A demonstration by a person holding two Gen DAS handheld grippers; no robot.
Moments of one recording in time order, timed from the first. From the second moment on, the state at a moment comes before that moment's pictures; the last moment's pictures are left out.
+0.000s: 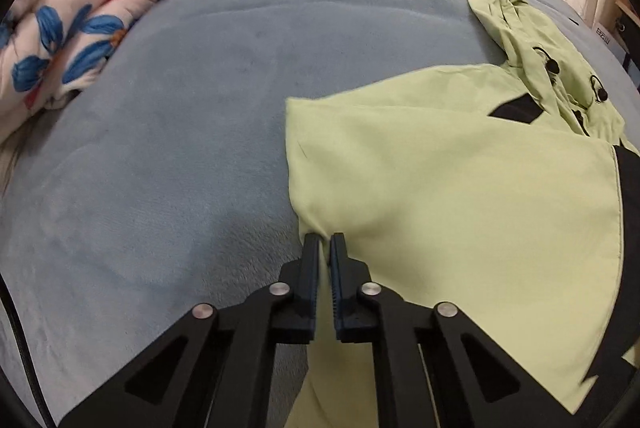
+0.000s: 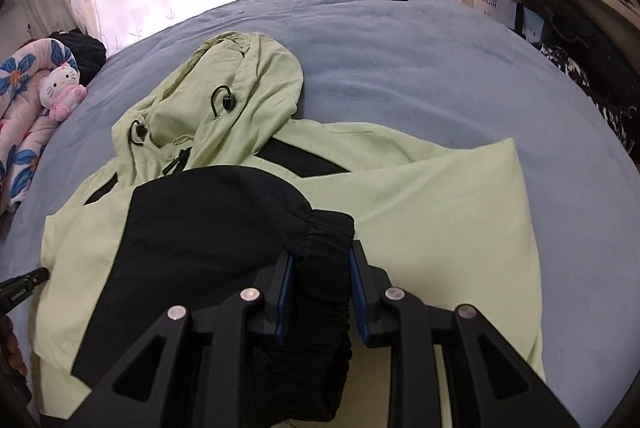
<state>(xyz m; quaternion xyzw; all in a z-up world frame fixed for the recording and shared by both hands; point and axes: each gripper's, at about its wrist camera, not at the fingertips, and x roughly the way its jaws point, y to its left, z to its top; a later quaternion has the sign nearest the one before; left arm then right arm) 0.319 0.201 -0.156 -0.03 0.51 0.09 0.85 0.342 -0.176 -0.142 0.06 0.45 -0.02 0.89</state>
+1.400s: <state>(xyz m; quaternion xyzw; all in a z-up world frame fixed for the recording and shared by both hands) 0.249 0.193 -0.168 -0.06 0.47 0.09 0.88 0.274 -0.143 -0.167 0.04 0.45 -0.01 0.89</state>
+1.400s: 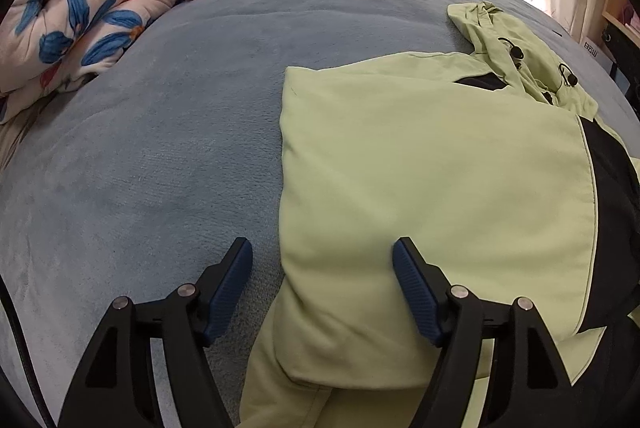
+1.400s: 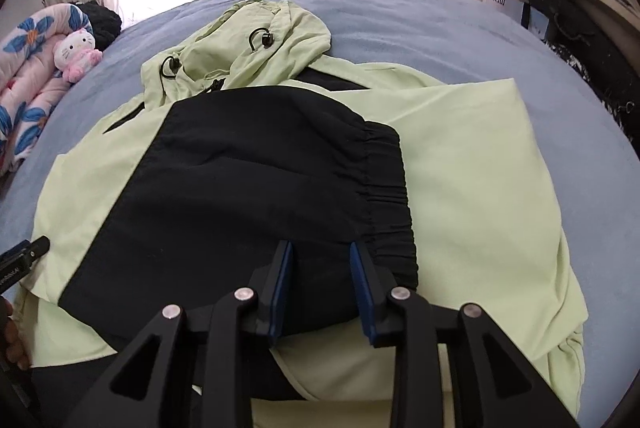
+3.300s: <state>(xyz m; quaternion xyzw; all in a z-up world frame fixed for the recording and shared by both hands) 0.475 0.128 0.071 0.05 0.48 -0.01 0.88 0.481 -0.215 0.094 0.05 0.45 0.03 0.89</state>
